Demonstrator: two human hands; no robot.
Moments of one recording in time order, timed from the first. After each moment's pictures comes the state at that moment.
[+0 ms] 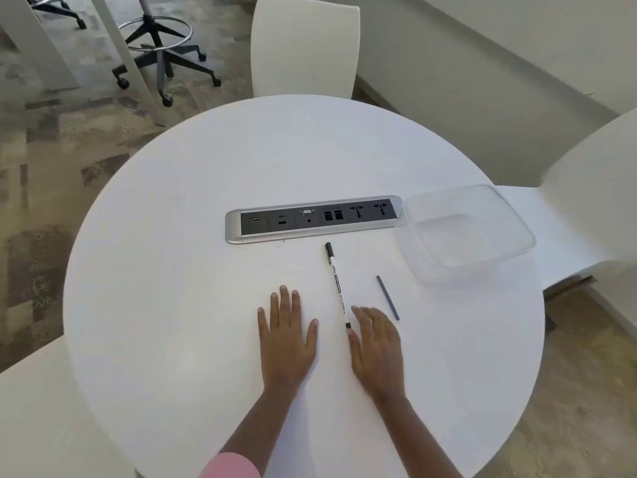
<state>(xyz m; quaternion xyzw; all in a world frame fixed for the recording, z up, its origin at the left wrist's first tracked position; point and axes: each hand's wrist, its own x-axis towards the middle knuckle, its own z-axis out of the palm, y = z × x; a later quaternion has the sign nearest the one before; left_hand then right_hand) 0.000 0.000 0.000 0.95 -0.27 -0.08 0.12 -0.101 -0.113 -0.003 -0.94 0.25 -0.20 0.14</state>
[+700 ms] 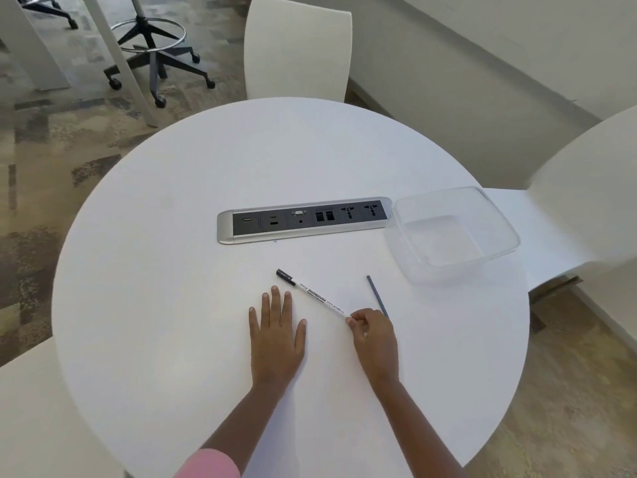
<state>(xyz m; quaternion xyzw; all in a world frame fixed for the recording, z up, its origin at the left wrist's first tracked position) 0.000 0.003 0.004 0.95 -0.27 -0.11 0.12 -0.091 -0.123 0.030 -0.81 0.42 -0.12 0.40</state>
